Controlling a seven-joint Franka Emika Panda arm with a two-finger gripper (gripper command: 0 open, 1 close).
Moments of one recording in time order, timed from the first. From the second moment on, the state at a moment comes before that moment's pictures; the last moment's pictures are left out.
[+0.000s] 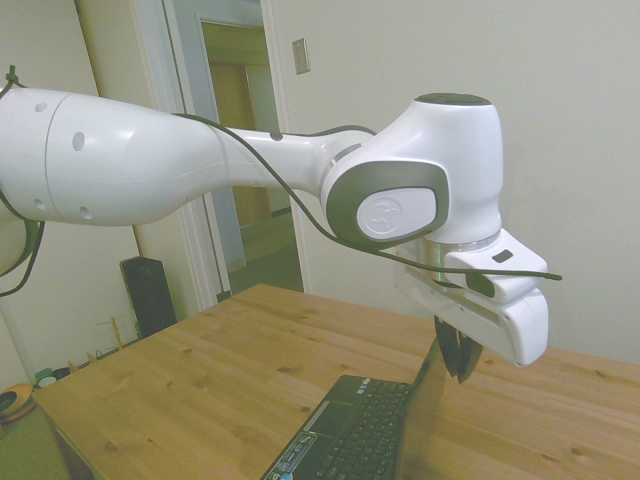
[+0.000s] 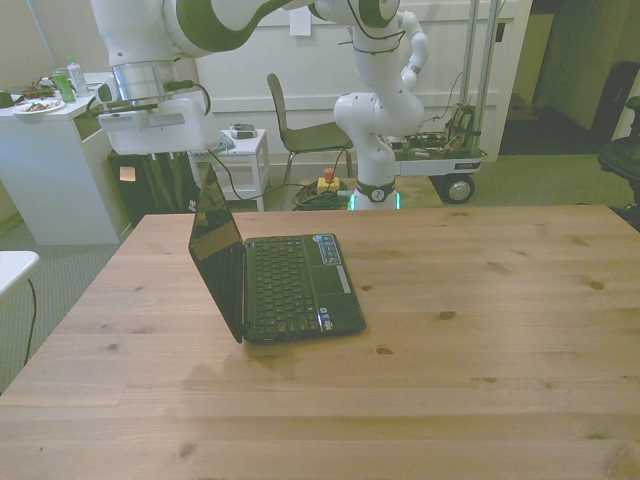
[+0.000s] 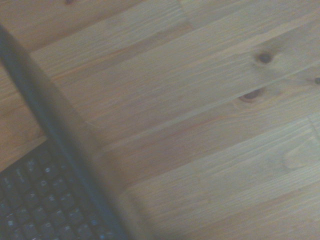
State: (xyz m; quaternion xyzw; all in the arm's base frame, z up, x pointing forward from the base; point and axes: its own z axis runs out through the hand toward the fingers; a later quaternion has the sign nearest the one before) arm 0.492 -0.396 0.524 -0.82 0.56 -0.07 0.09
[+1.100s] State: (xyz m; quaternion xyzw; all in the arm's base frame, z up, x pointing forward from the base) arm 0.549 -0.199 0.414 -0.87 0.49 0.00 0.08
